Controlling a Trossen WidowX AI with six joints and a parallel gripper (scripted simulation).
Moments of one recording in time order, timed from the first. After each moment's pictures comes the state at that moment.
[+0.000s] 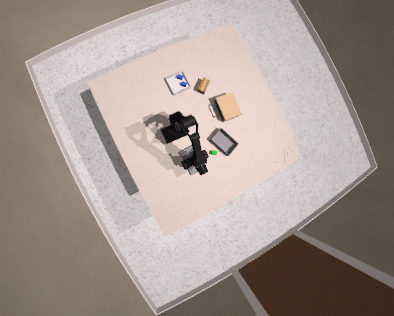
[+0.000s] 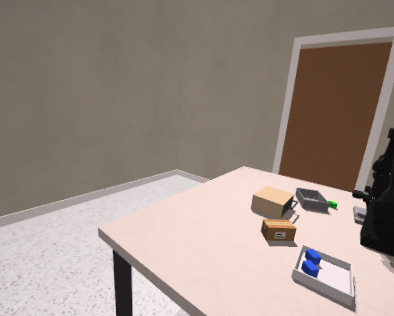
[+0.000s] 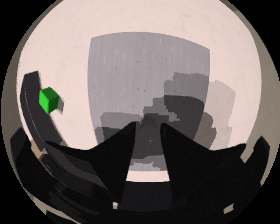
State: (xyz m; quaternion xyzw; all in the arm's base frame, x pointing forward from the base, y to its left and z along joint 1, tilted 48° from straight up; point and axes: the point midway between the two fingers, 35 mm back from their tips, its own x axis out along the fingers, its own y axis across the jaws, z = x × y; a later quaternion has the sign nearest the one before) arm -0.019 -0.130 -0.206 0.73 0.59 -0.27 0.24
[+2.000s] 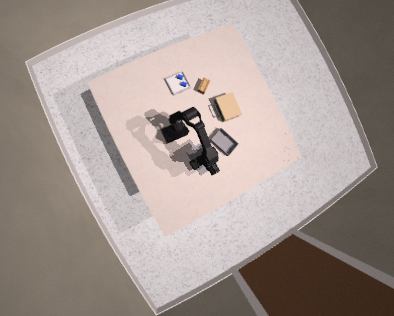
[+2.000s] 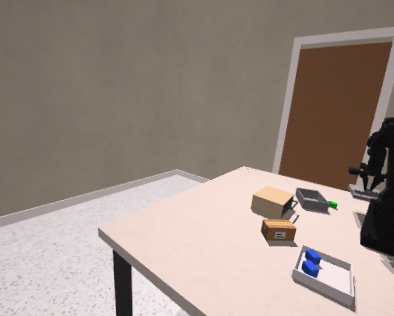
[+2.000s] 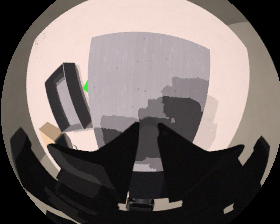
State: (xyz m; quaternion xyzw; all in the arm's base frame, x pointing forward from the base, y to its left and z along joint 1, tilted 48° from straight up) arm -0.001 -0.227 -0.141 0.72 0.60 -0.24 0.27
